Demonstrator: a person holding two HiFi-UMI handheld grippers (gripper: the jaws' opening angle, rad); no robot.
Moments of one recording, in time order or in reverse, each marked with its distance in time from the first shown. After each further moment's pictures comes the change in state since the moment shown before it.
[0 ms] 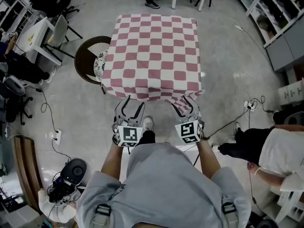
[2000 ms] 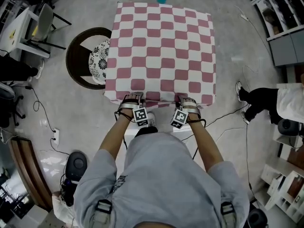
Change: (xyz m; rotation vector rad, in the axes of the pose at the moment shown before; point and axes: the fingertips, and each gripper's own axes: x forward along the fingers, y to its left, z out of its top) left arm 0.226 0.026 -0.282 0.851 0.538 -0.498; right arm 0.255 0.026 -0.187 -0.682 0.716 0.232
